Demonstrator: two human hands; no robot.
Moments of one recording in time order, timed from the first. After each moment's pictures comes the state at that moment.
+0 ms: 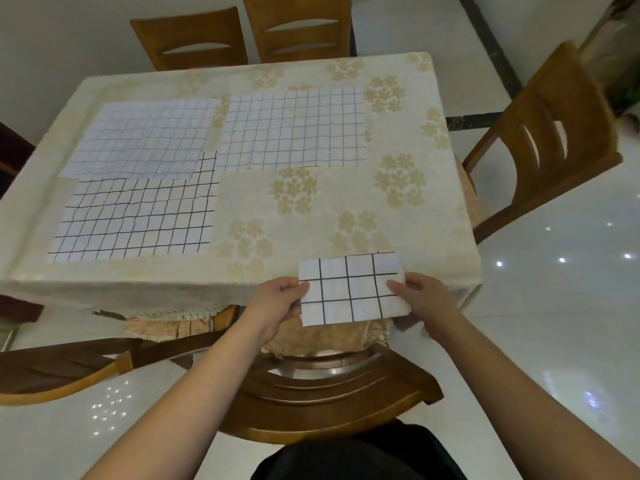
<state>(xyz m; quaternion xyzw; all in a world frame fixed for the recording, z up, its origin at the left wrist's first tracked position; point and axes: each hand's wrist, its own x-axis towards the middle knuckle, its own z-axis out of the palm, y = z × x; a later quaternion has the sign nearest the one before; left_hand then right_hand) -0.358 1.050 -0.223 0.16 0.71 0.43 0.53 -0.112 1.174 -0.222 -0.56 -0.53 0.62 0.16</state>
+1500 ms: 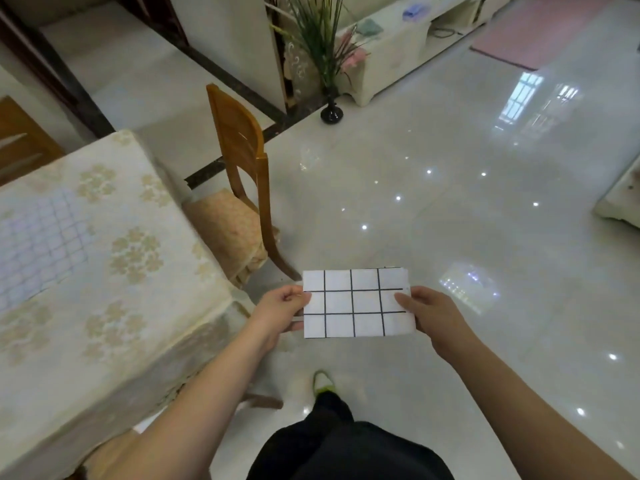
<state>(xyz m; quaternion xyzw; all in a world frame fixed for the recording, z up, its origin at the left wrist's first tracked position) 0.082 1.199 -0.189 0.40 0.62 0.22 0.64 0.343 1.127 -0.203 -0.66 -0.25 0.55 0.44</state>
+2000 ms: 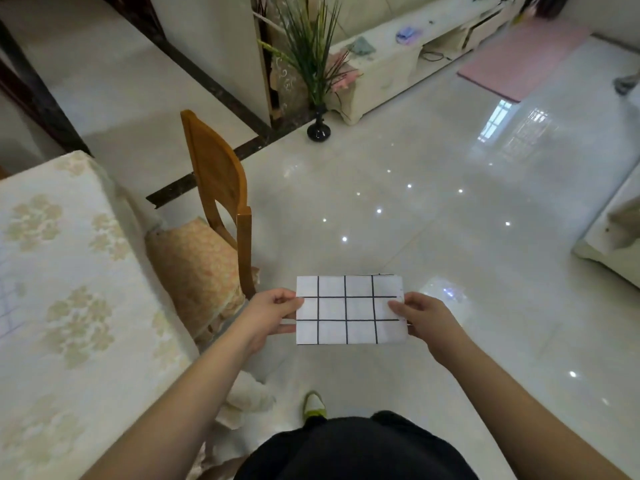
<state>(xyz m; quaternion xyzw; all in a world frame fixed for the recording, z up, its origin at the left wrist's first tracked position) 0.108 1.391 -0.206 0.39 0.59 0.21 0.68 0.384 1.307 -0.198 -0.68 -0.26 0.56 0.41</state>
